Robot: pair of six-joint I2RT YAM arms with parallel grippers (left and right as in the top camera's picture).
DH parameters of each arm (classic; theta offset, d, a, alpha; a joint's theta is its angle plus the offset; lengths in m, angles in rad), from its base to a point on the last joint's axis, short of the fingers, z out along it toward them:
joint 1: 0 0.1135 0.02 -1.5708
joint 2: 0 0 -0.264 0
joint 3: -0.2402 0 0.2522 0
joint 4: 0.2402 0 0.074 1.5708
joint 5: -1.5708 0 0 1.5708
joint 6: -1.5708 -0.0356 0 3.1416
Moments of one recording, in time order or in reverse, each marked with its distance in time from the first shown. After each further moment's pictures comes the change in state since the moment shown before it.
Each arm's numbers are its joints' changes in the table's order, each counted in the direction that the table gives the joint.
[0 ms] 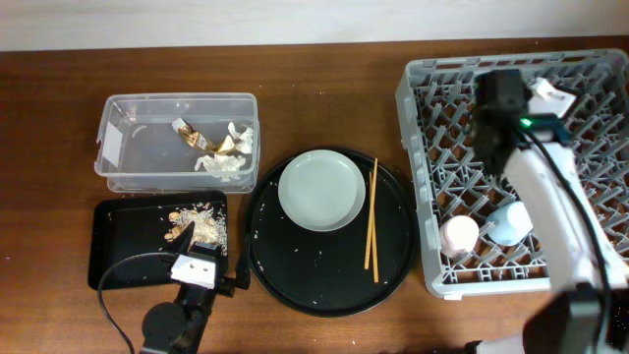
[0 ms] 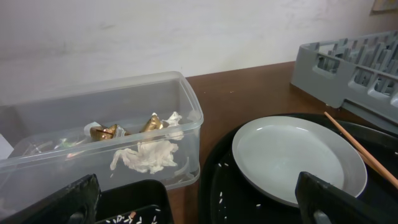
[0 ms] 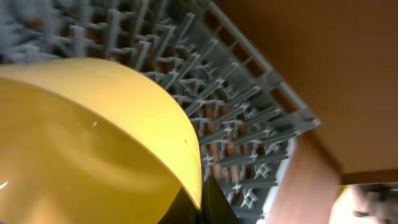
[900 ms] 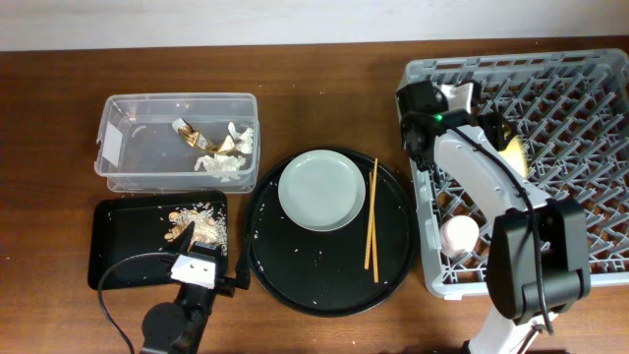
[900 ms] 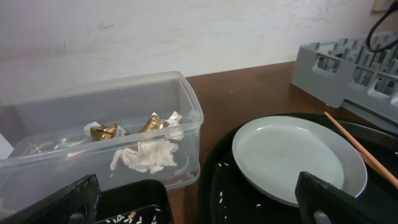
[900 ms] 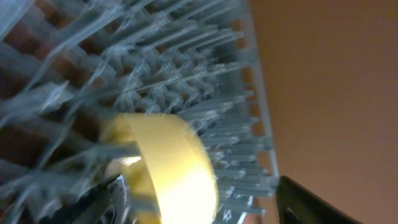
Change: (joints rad) left arm 0.000 0.000 0.000 0.000 0.000 0.000; right arm 0.195 0.268 -0.004 -0.150 -0.166 0.385
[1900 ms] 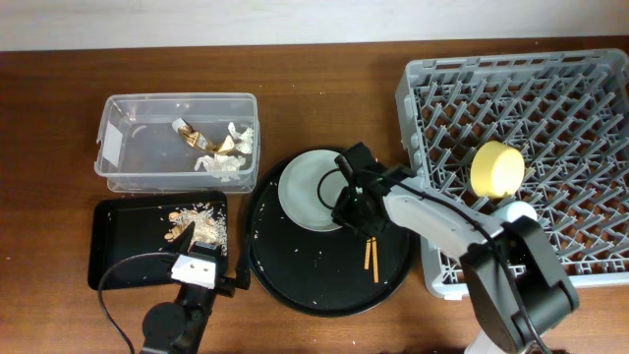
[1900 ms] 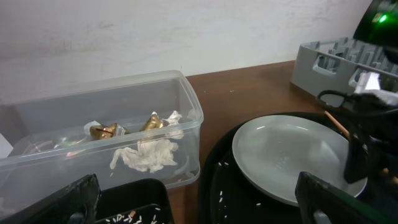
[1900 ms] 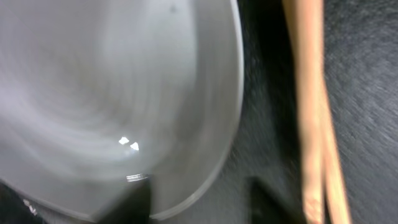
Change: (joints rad) left arm 0.000 0.000 0.003 0.000 0.000 0.000; right arm 0.307 -0.075 0.295 -0.193 1.260 -0.853
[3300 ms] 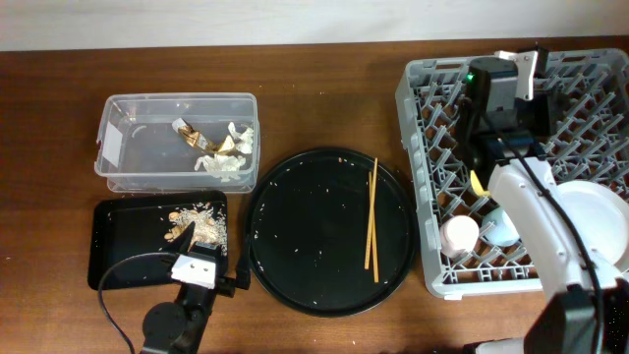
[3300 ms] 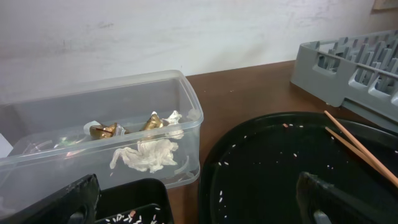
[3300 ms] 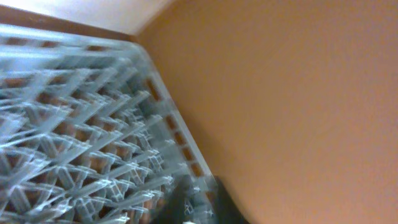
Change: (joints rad) left arm 0.000 0.000 0.001 -0.001 0.000 0.000; right arm -0.441 -0.261 -0.133 -0.373 -1.312 1.344
